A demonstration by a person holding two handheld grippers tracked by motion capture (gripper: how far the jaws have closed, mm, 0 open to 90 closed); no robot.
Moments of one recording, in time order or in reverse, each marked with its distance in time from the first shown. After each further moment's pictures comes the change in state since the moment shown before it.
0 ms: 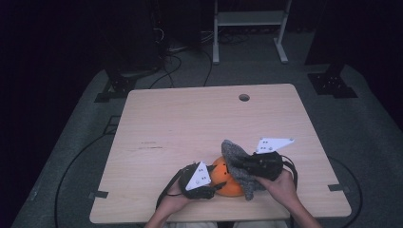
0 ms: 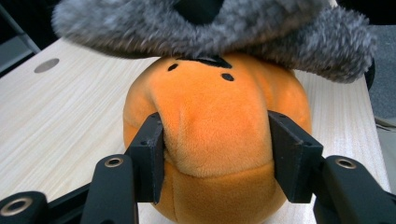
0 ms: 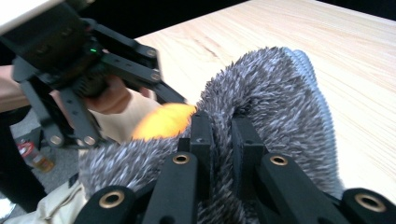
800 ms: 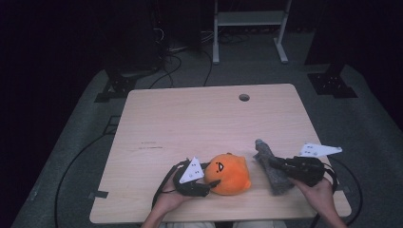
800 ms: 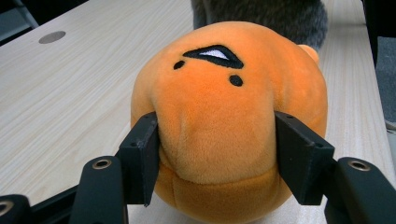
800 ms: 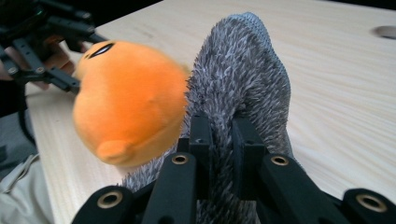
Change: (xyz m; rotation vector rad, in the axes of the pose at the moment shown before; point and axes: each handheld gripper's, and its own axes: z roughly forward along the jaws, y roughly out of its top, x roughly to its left) left arm 0.013 -0.011 -0.006 0.023 0.003 -0.095; right arm -0.037 -0.058 -0.085 -0.031 -0.177 0.113
